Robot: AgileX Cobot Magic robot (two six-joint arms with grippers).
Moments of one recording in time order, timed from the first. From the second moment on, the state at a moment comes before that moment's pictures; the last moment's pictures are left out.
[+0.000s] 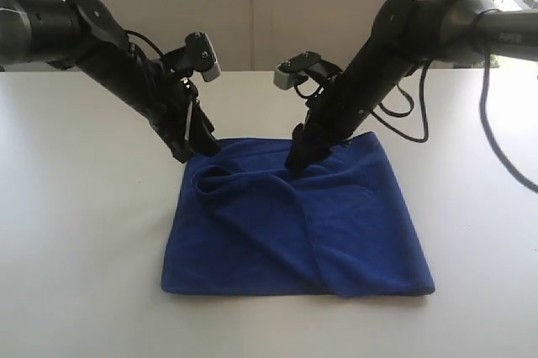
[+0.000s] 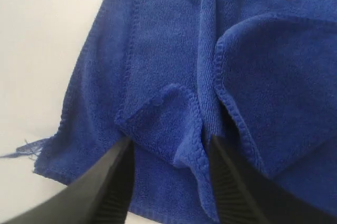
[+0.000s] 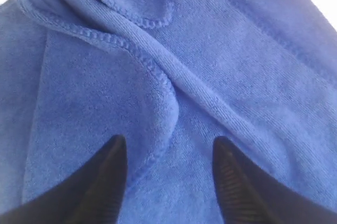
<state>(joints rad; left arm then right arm) -0.35 2.04 -1.59 -0.64 0.83 1.35 0.17 2.16 -1.69 0.52 0.99 -0.89</state>
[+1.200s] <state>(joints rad) -0.41 2.12 -1.59 -0.59 0.69 1.29 0.24 2.26 -1.69 0.54 0.99 -0.89</state>
